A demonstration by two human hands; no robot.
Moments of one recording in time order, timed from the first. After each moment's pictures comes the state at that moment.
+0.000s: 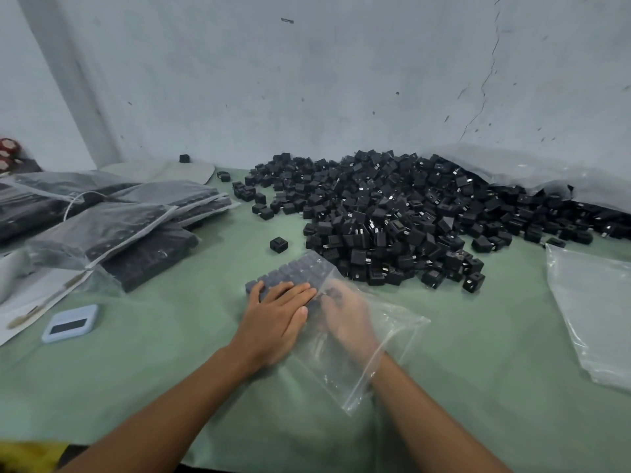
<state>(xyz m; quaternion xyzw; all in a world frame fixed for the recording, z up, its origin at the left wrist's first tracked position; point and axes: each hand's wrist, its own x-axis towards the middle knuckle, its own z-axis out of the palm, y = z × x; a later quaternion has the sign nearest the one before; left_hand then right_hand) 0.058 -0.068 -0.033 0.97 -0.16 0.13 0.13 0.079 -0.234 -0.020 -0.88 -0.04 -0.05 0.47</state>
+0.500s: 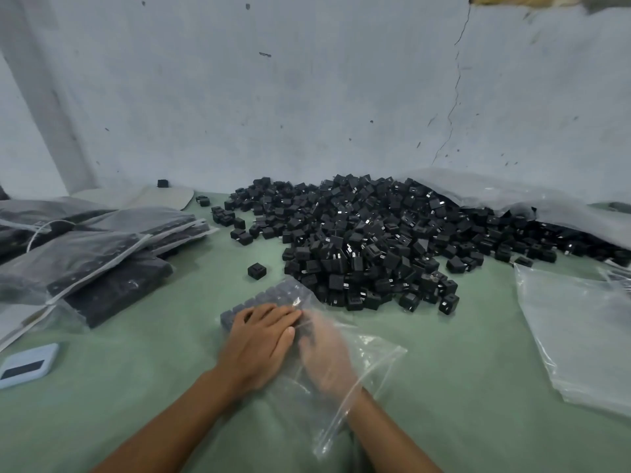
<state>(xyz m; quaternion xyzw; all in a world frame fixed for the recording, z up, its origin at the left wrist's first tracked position) 0.074 -0.081 -0.027 0.97 -0.17 0.15 0.10 0.073 -0.235 -0.037 -0.88 -0.10 -0.09 0.46</state>
